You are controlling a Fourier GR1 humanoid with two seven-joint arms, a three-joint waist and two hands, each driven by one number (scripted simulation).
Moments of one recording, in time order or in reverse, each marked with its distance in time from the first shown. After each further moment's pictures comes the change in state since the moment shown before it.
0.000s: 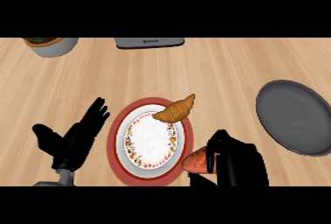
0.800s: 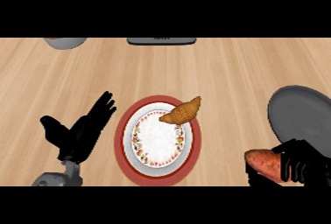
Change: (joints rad) left arm -0.065 -0.018 -0.003 0.023 -0.013 -0.038 0.016; right arm 0.323 -0.168 -0.373 -0.139 -0.323 -0.429 -0.262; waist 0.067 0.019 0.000
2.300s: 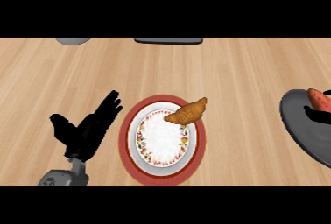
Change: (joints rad) left arm -0.022 -0.039 0.000 0.018 -0.041 -0.034 0.005; right arm -0.686 -0.235 -0.620 1.515 -0.430 -0.261 -0.725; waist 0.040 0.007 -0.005
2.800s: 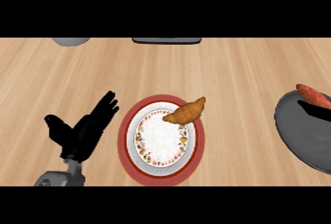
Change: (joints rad) left arm 0.013 0.009 0.020 -0.007 0.009 -0.015 0.003; right arm -0.099 0.018 -0.184 0.189 -0.233 0.133 -0.324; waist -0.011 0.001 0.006
